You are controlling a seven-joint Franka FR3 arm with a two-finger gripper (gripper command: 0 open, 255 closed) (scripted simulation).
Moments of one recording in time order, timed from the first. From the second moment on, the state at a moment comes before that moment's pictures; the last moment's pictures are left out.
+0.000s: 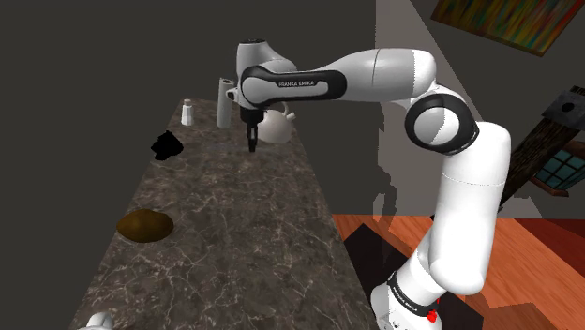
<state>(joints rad) 0.16 0.40 0.09 -1.52 -0.16 1.84 -0.67</state>
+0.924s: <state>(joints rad) 0.16 0.39 0.10 -1.35 -0.16 1.65 -0.69</state>
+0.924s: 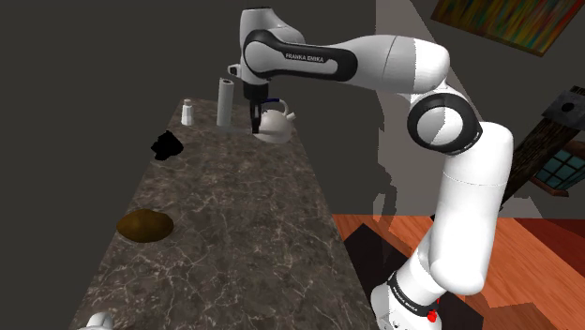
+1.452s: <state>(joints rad) 0.20 0.35 0.12 -1.35 -0.15 1.61 -0.64</state>
